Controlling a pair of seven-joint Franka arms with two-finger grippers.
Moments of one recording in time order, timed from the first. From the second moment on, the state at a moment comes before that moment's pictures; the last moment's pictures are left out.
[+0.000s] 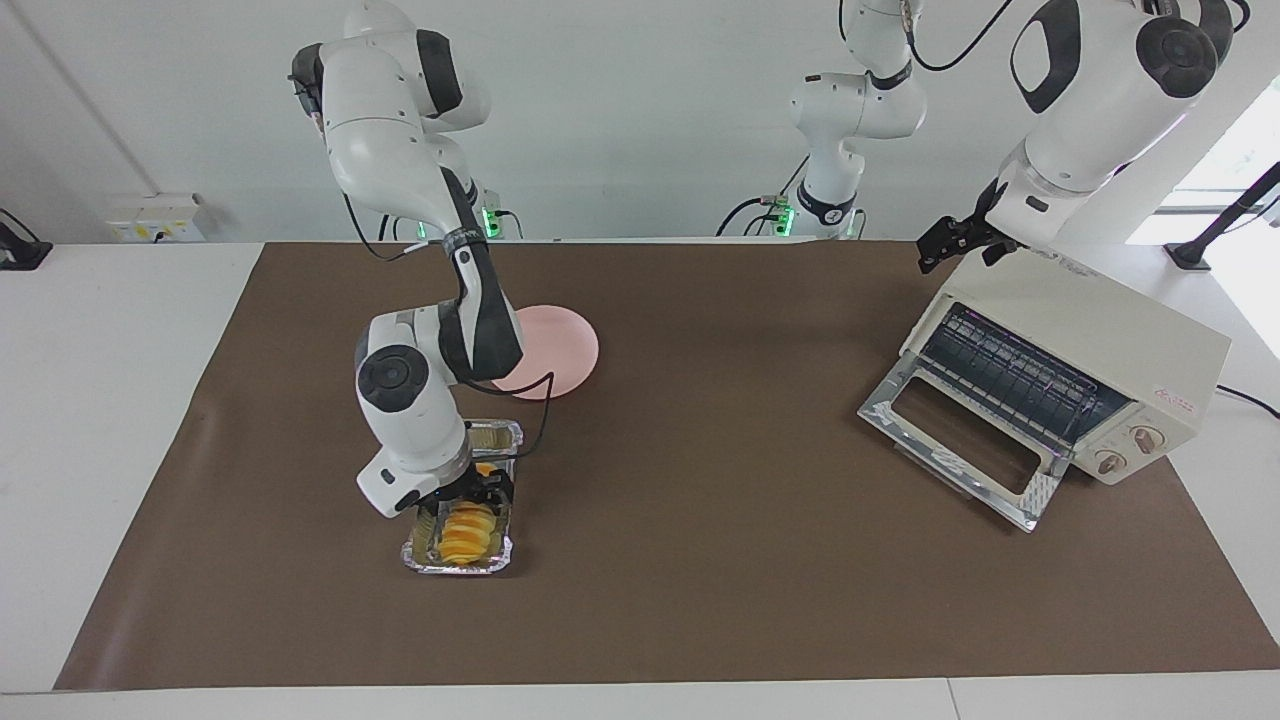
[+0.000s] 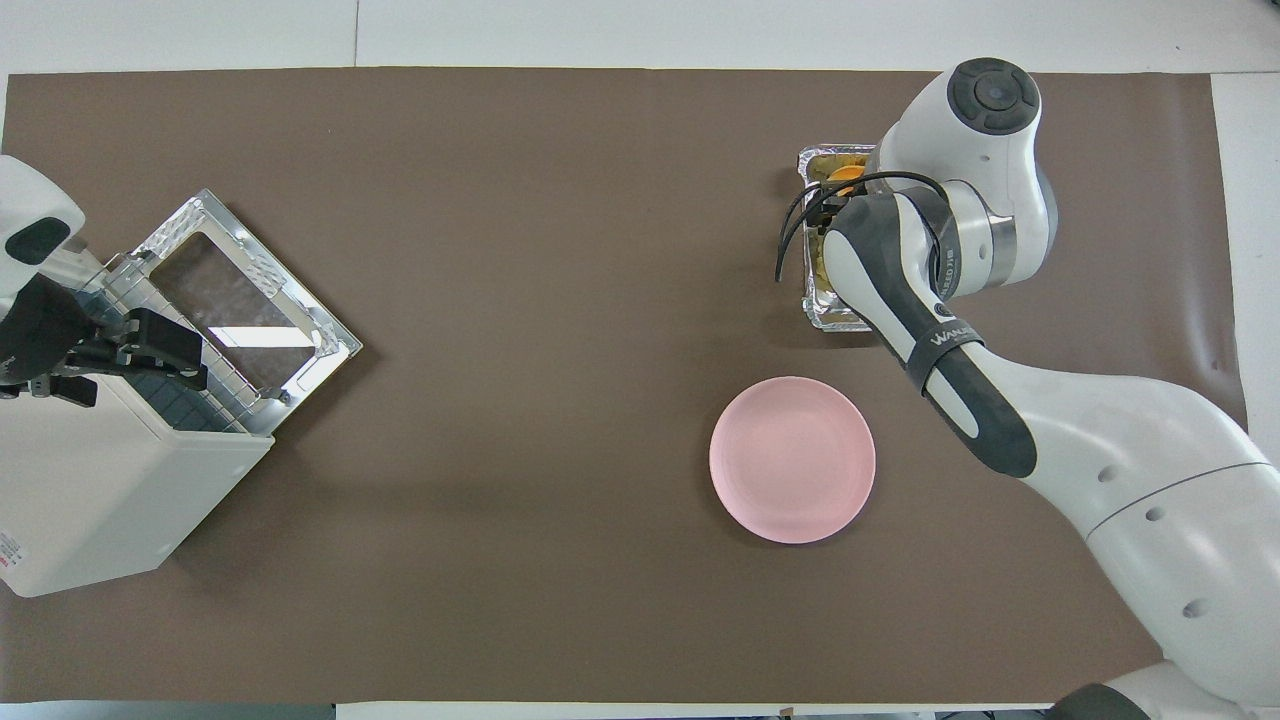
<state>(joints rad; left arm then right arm) -0.22 -0.02 0.13 -1.67 -0.03 1.42 -0.15 0.15 0.66 0.04 -1.45 -0.03 2.13 0.22</state>
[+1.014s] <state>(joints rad) -0.22 -0.02 0.13 -1.67 -0.03 1.42 -0.15 0.16 0.64 0.04 -1.37 -0.03 1.97 0.26</state>
